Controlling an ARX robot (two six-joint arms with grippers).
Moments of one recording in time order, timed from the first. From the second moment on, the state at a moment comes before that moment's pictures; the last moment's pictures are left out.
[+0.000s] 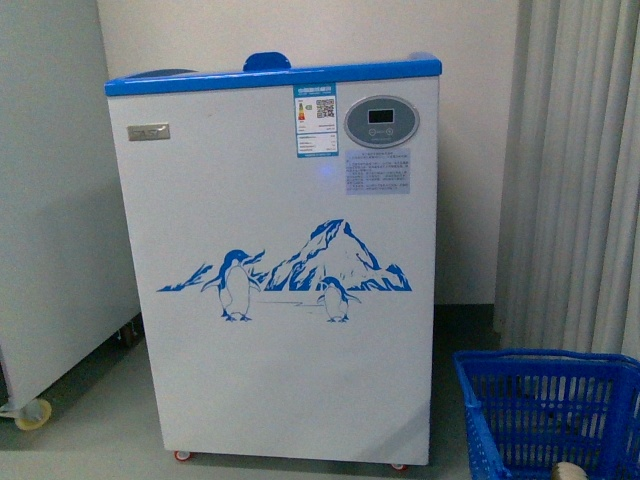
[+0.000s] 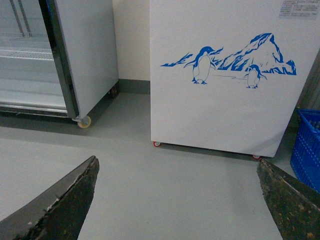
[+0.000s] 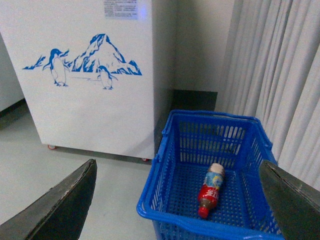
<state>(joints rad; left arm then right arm) 0.00 0.00 0.01 0.00 0.00 0.00 0.00 0.00 0.02 0.00 0.00 -0.01</state>
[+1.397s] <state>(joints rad) 0.00 0.00 0.01 0.00 0.00 0.00 -0.32 2.46 0.90 0.47 0.15 0.04</state>
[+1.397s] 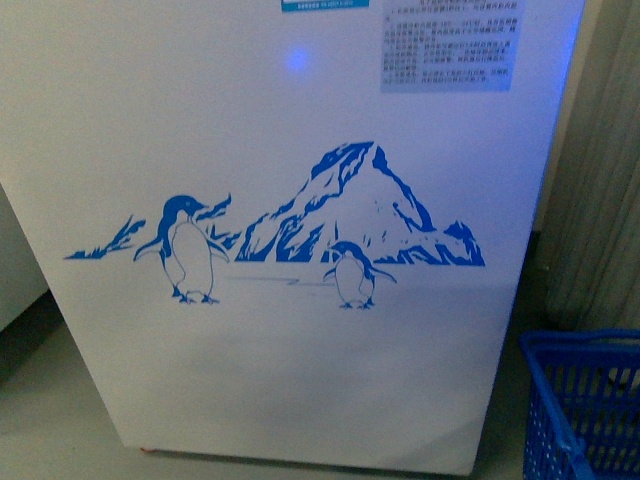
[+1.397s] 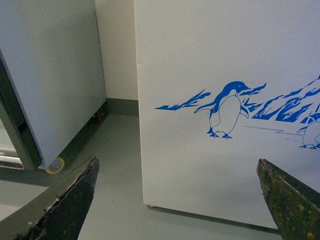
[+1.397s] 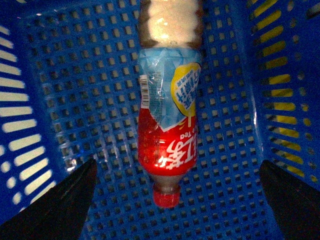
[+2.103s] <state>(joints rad) 0.00 0.00 0.01 0.00 0.00 0.00 -0.36 2.95 1.36 0.27 0.17 0.10</state>
